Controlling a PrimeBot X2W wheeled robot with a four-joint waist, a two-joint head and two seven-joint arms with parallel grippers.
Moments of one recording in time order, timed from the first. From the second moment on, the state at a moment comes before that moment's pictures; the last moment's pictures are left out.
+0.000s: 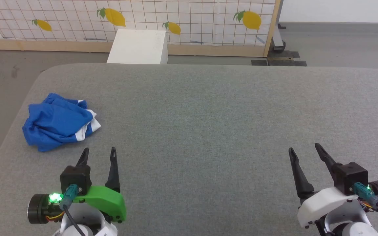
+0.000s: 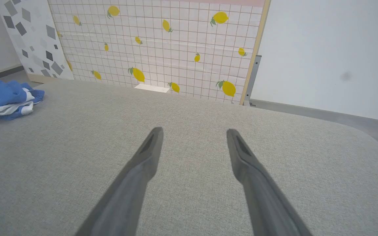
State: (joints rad) left arm -0.01 0.06 -0.01 0.00 -0.02 0.00 0.00; right arm 0.02 -0.05 0.00 0.00 0.01 0.13 0.01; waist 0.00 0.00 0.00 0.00
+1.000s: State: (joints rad) left arm -0.01 0.06 -0.01 0.00 -0.02 0.00 0.00; right arm 0.02 -0.05 -0.01 0.00 0.03 0.13 -0.01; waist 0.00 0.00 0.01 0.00
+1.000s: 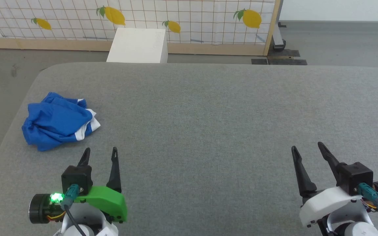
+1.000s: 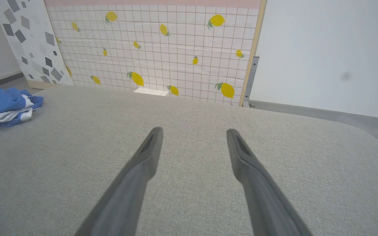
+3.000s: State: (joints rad) left arm -0.01 0.10 -0.07 0.00 -0.05 0.03 0.00; right arm 0.02 -0.05 -0.01 -0.01 0.08 0.13 -0.03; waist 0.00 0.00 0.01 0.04
